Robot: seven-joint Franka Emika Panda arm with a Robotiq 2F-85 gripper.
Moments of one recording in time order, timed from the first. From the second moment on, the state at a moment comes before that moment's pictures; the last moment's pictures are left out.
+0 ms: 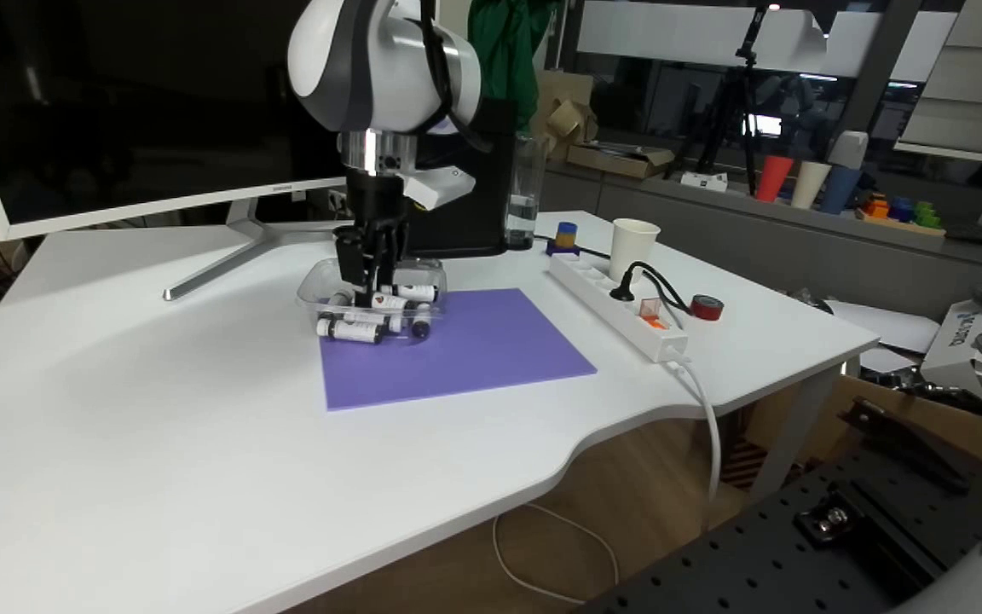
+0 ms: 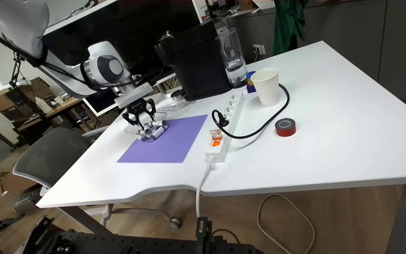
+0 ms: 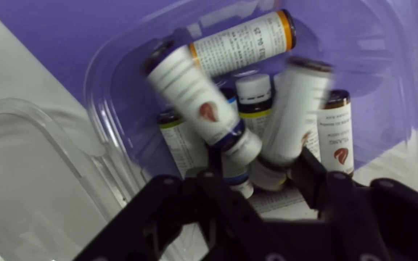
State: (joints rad) arm 0.00 0.67 0.18 -1.92 -0.12 2.61 -0.55
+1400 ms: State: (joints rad) arm -0.03 0.42 0.10 -2.03 -0.11 2.53 -0.47
